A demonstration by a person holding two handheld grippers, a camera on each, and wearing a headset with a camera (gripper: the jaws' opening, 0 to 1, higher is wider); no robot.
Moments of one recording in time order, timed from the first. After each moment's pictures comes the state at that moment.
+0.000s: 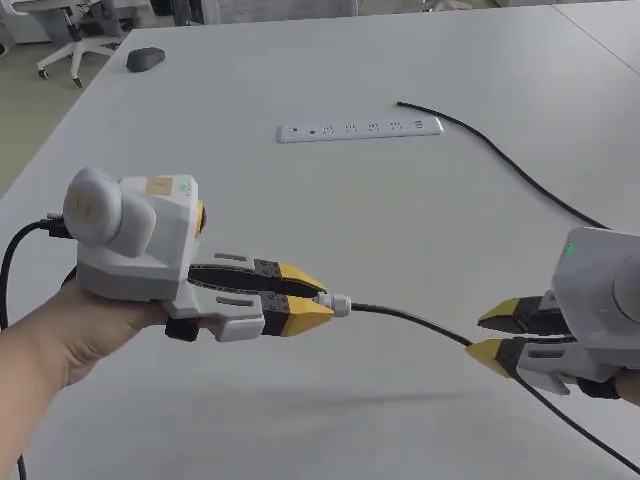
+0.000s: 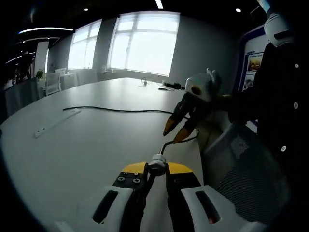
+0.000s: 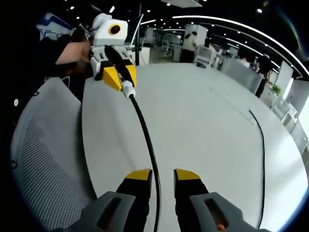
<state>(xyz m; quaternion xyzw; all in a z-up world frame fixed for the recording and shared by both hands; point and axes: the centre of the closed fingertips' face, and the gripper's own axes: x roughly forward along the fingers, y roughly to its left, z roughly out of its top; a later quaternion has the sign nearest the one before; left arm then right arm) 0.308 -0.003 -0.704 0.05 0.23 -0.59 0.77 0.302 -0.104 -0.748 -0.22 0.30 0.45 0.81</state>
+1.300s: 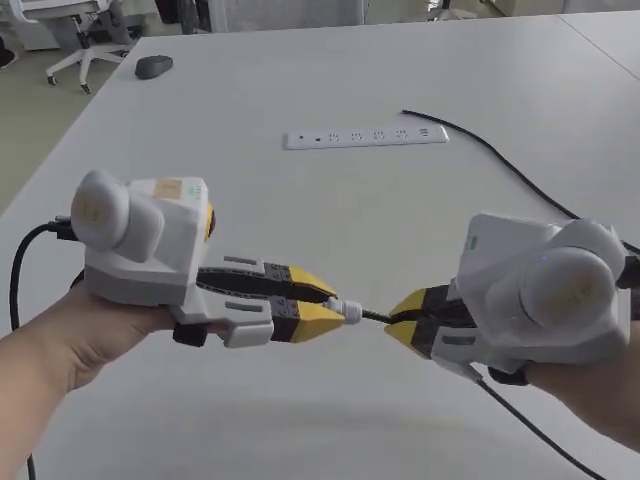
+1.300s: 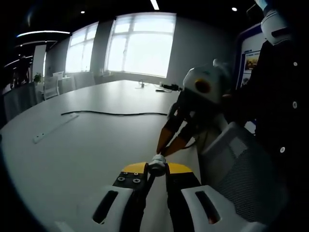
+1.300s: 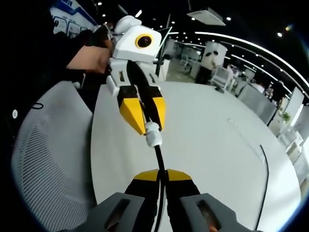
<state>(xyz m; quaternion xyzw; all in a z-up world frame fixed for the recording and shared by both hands) 0.303 -0.008 -0.695 0.06 0.21 -0.60 0.77 0.302 -0.043 -0.727 -0.25 0.24 0.50 0.79</state>
